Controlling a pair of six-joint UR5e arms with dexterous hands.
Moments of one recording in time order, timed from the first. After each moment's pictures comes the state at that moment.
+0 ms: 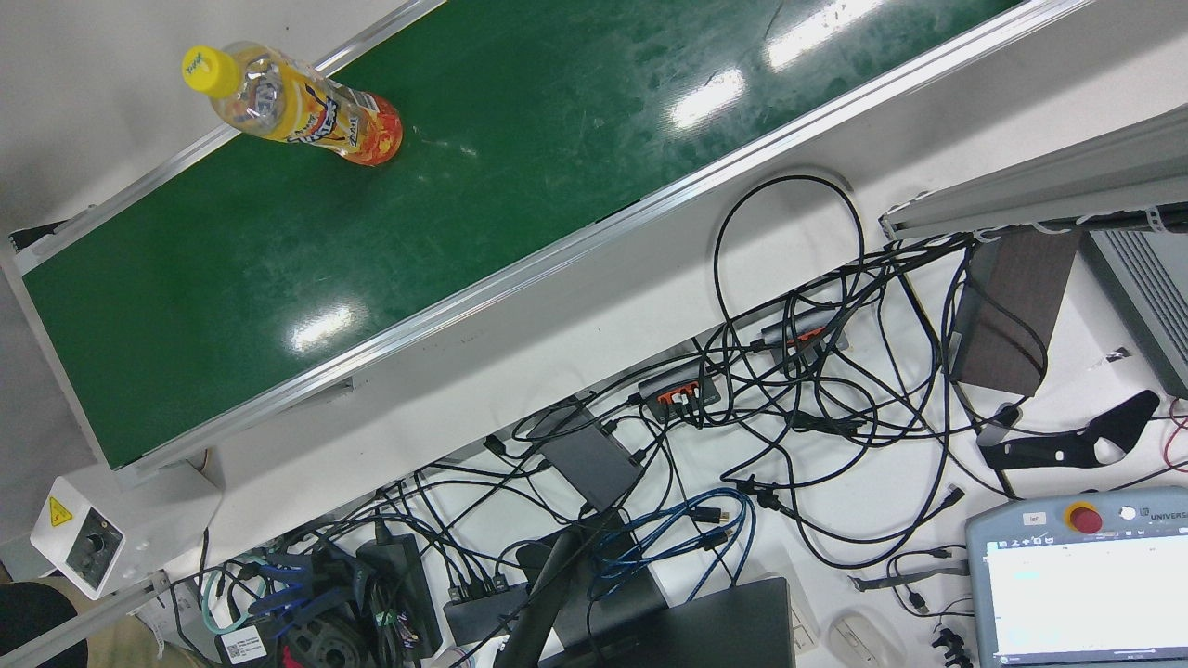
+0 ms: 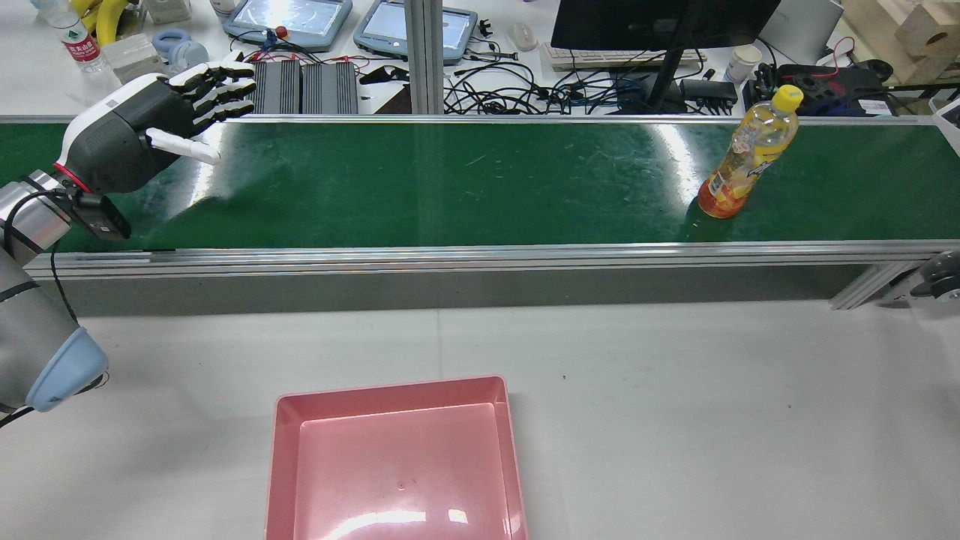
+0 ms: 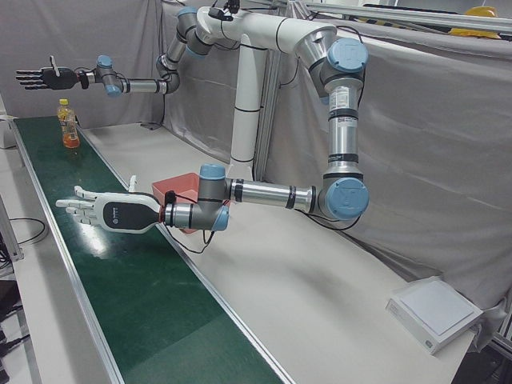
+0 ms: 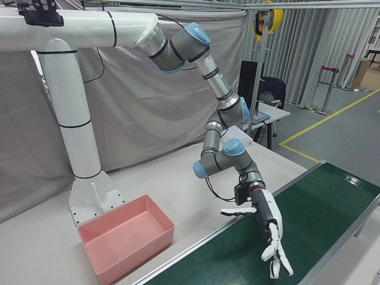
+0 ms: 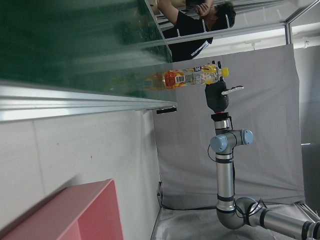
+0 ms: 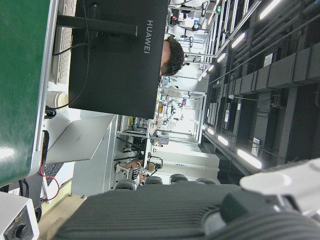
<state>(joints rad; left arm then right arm) -0.95 -1.98 -1.66 0.05 1.41 0.35 1.59 -1.57 1.65 -3.27 -1.58 -0.10</state>
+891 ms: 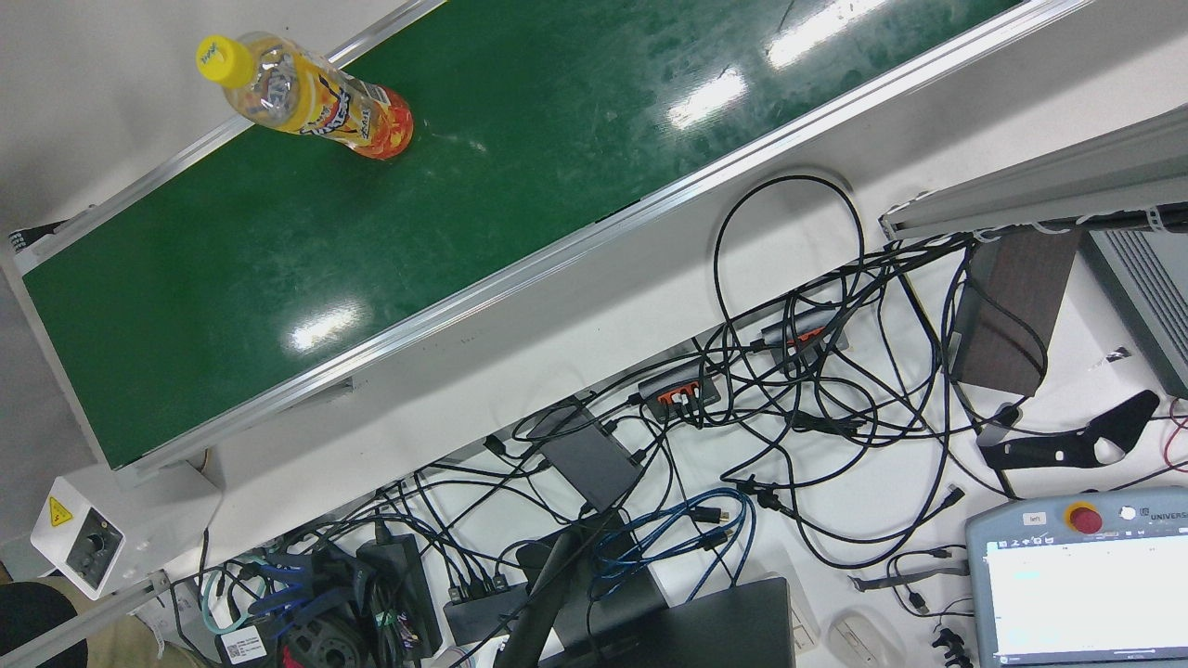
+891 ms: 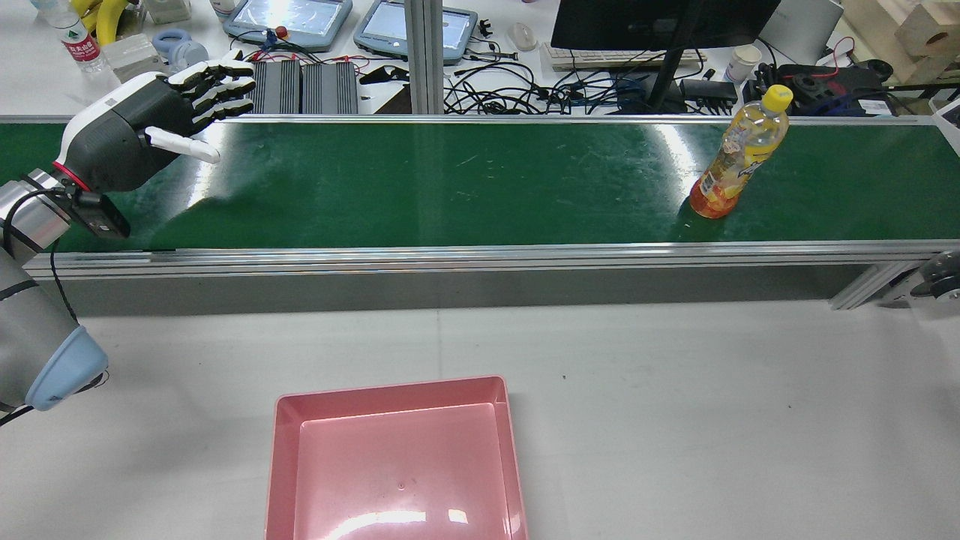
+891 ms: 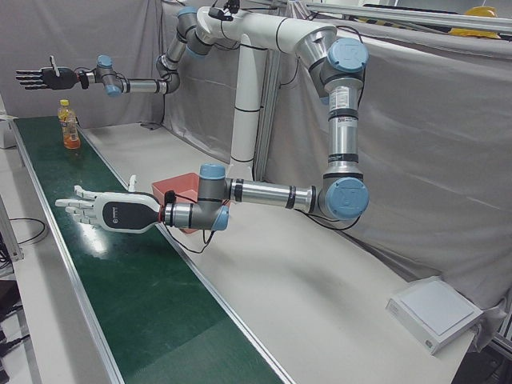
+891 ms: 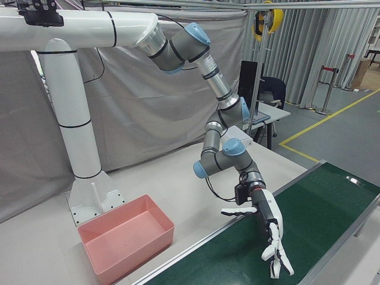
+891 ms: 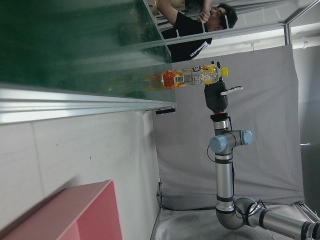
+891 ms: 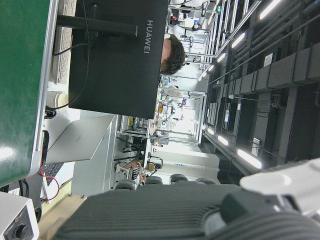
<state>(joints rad) -0.96 -1.98 -1.66 0.05 1.40 0.35 1.59 -1.57 1.65 -3.27 -1.58 -0.10</state>
